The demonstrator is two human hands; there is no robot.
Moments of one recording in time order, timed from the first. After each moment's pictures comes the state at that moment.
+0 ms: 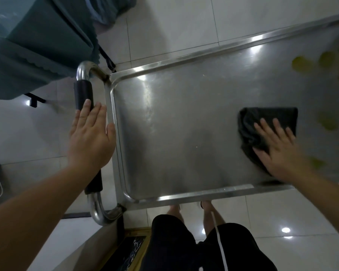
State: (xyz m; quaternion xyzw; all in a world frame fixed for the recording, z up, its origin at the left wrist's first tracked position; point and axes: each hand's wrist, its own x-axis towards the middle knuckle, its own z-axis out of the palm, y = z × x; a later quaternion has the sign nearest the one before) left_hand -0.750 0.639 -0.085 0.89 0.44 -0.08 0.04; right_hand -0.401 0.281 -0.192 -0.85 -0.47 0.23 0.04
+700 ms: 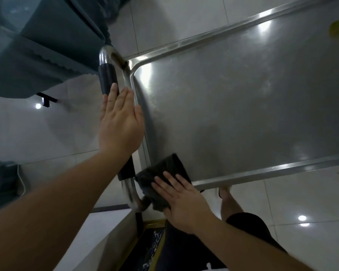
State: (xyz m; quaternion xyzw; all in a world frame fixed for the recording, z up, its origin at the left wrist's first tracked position) left_hand -0.759 0.644 -0.090 0.90 0.42 -0.04 0.06; right_hand -0.762 0.377 -0.203 -0.69 -0.66 0.27 0.09
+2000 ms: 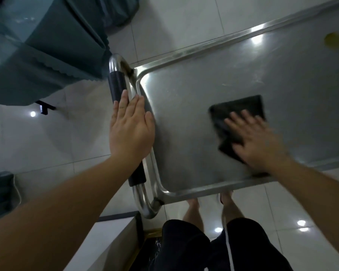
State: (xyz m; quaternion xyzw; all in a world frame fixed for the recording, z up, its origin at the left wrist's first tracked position) left_hand -0.762 0.643 -0.081 0.91 0.40 -0.04 0.10; right_hand -0.528 0.376 -0.206 -0.82 -0.54 0.17 0.03
